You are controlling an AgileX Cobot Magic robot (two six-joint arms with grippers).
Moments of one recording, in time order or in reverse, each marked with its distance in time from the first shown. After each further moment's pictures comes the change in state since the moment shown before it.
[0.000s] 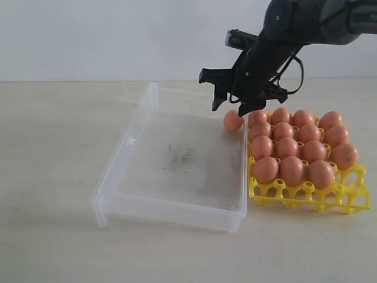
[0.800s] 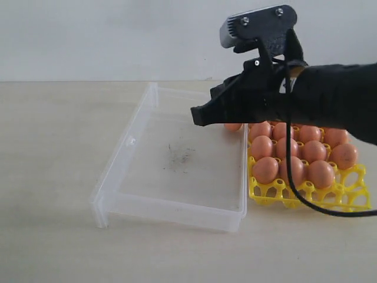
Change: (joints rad) left arm 0.000 0.000 0.000 0.000 0.000 0.000; right arm 0.278 -0.707 0.903 -0.124 -0.856 -0.309
